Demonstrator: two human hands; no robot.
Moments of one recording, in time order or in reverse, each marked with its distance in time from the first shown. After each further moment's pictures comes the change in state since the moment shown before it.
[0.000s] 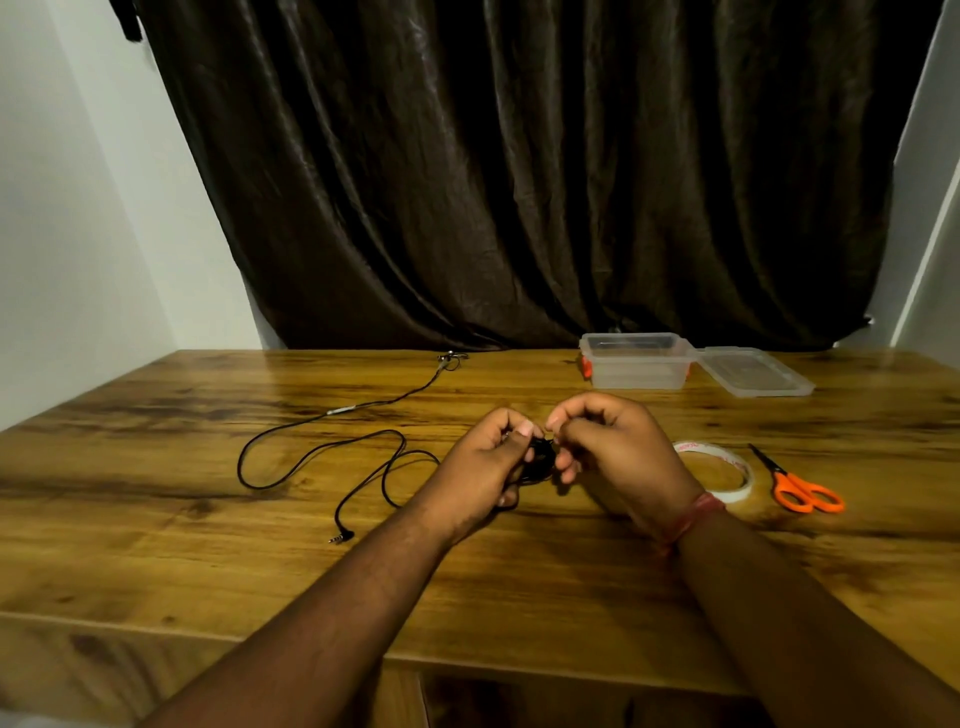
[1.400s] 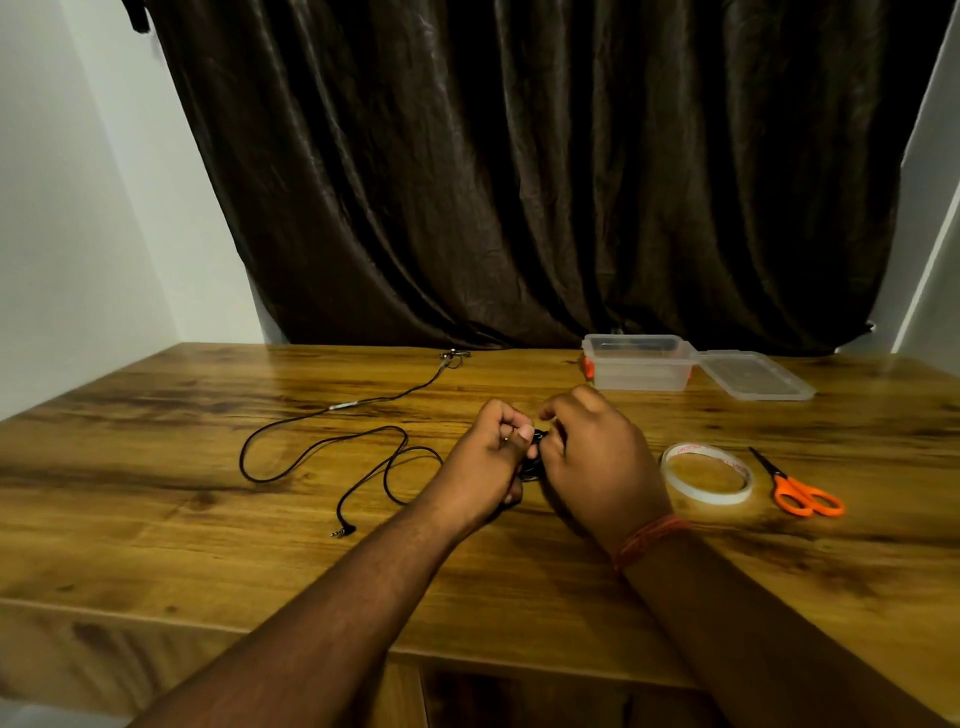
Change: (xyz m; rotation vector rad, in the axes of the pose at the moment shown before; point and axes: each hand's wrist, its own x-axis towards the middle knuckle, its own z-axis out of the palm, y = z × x) left_hand 0.004 -0.006 0.001 0.138 0.095 0.004; right_hand -0.007 0.006 0.019 -1.114 0.229 -0.512
